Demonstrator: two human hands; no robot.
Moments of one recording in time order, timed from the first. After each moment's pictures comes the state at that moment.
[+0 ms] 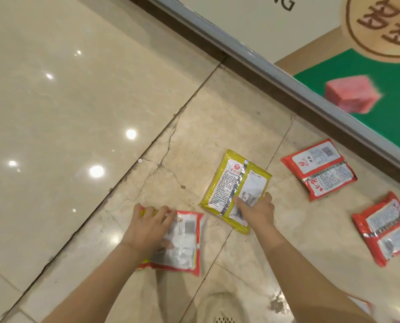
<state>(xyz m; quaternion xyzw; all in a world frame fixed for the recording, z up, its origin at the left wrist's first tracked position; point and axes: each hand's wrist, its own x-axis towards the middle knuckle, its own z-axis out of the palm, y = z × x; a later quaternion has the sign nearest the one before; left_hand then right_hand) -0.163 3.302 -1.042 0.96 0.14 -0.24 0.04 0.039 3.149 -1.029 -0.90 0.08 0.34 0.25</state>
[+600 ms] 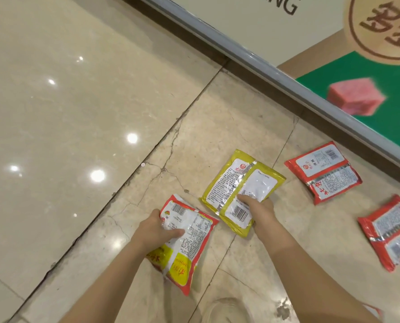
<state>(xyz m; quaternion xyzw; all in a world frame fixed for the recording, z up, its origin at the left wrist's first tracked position) -0.150 3.305 -1.039 0.67 0.51 -0.22 0.49 0.039 3.162 -1.017 -0.74 0.20 0.38 0.52</state>
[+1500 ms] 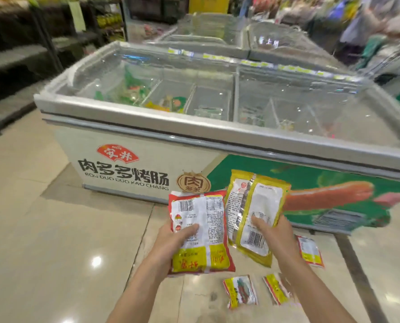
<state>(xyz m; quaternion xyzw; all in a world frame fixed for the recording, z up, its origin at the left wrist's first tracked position) -0.175 3.166 -0.297 0.57 0.28 -0.04 0.77 -0.103 2.962 -0.271 -0.81 0.09 0.09 0.58</state>
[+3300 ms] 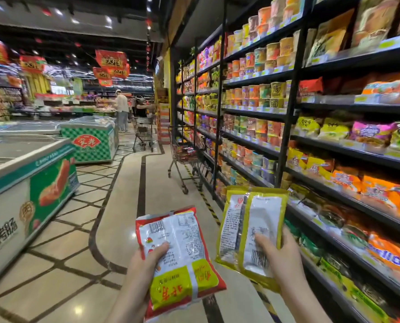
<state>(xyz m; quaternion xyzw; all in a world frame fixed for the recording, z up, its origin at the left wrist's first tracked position) -0.577 1.708 -0.045 0.43 -0.33 -0.59 0.60 -0.809 1.703 -0.046 -0.45 0.58 -0.61 0.31</state>
